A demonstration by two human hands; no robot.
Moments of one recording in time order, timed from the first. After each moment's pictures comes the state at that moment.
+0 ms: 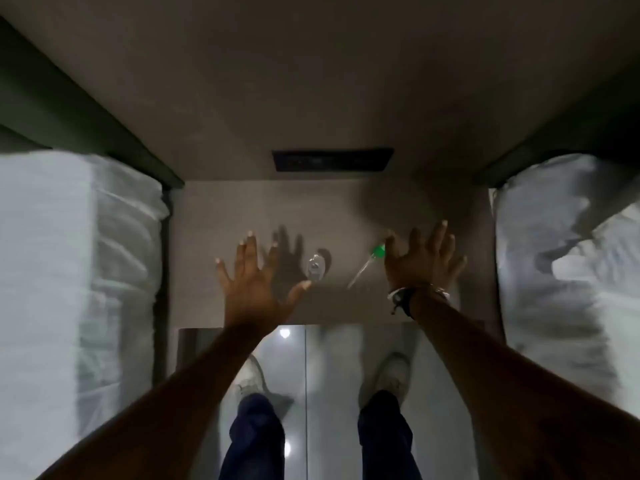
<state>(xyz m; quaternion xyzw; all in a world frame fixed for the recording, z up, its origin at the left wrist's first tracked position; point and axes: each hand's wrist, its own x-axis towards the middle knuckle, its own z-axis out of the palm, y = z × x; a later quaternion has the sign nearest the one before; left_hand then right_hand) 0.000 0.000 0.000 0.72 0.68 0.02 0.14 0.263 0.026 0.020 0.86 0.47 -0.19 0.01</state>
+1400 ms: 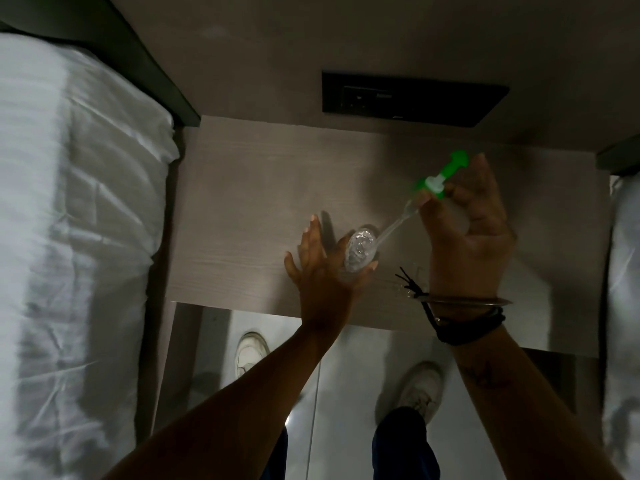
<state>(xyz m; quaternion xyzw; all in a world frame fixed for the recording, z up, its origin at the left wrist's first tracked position) 0.062 -0.007 -0.132 0.64 0.74 0.13 0.18 0.188 0.050 -0.012 0.67 0.41 -0.31 -0.53</state>
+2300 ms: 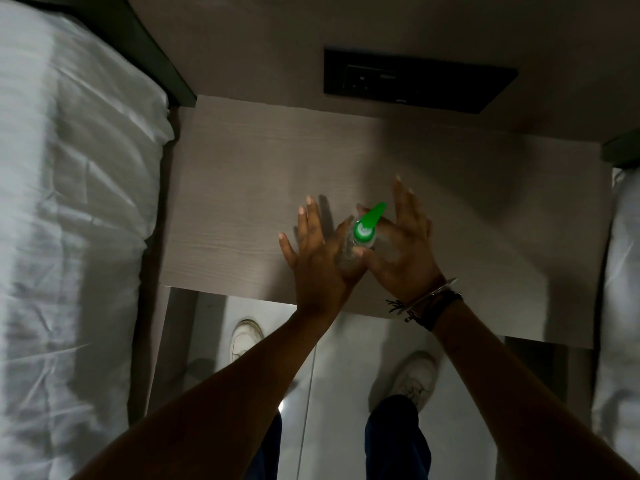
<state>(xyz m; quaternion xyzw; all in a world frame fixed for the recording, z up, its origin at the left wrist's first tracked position) 0.056 -0.005 -0.146 0.65 0.72 0.16 0.18 0.190 0.035 -0.085 0.60 0.71 -0.33 -0.16</state>
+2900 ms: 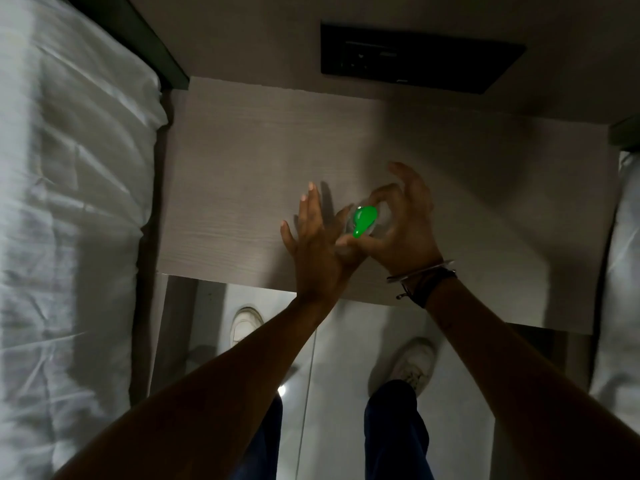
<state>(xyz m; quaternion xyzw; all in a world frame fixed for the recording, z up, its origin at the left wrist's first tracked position) 0.060 -0.005 -0.142 0.63 0.72 0.19 0.22 0.186 0.046 -0.085 0.63 0.68 -0.32 -0.20</state>
